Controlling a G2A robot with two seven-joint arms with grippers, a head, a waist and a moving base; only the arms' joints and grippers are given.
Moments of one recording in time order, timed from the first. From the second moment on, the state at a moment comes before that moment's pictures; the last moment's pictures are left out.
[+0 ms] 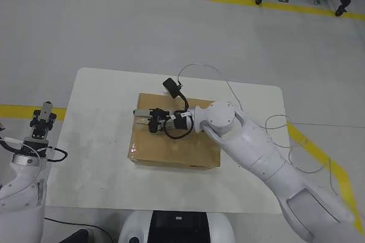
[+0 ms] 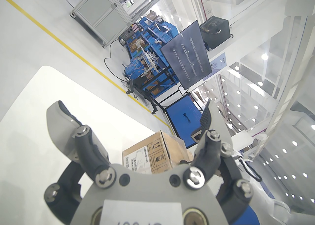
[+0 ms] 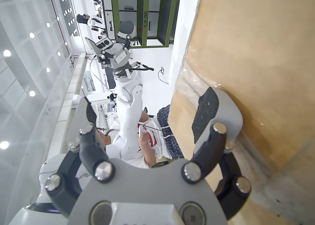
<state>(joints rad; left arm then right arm) 1.79 -1.16 -2.04 -1.78 0.07 -0.51 -0.20 -0.64 -1.41 0.63 -1.24 0.39 0.08 0.79</state>
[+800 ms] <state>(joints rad) 1.79 -1.16 -2.04 -1.78 0.07 -0.51 -0.20 -0.84 -1.32 0.83 -1.47 0.15 0.18 0.81</state>
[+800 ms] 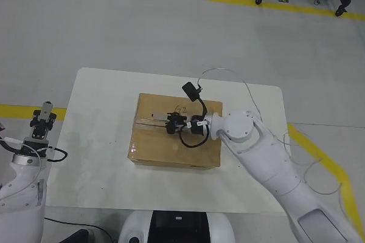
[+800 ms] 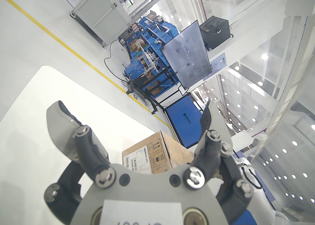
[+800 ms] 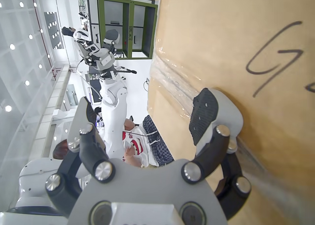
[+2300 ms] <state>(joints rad) 1.79 -1.16 -2.04 -1.78 0.07 -0.51 -0.20 -1.20 -1.17 1.28 -1.76 0.02 0.37 0.93</state>
